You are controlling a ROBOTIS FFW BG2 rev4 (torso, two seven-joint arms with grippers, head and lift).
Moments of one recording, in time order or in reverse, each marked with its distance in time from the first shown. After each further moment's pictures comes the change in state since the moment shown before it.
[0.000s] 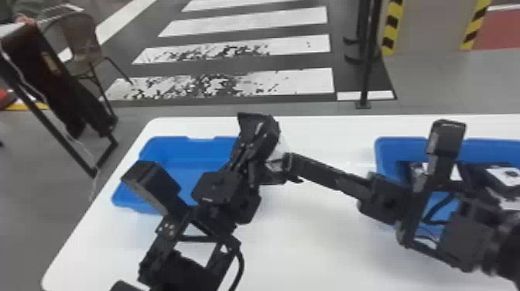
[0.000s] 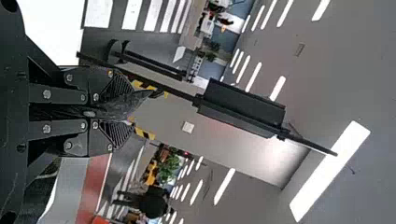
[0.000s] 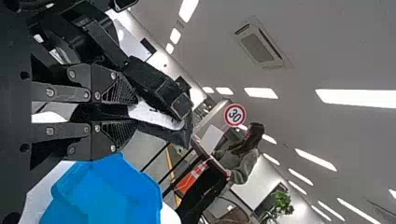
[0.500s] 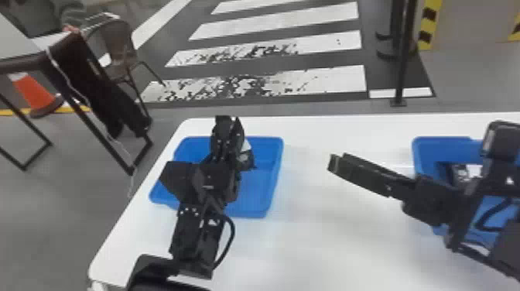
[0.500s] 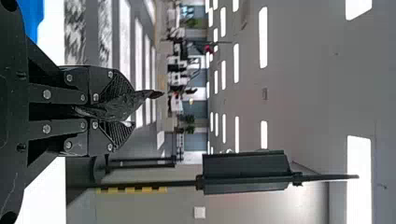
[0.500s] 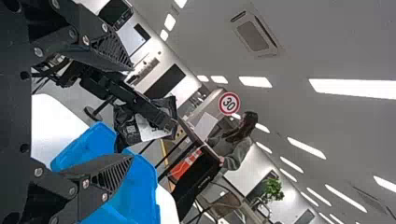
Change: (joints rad) left arm -0.148 -0.017 0.184 0.338 -0.381 -0.223 0.094; right arm 0.003 -0.003 -0.009 0.040 0.034 -0.050 -0.002
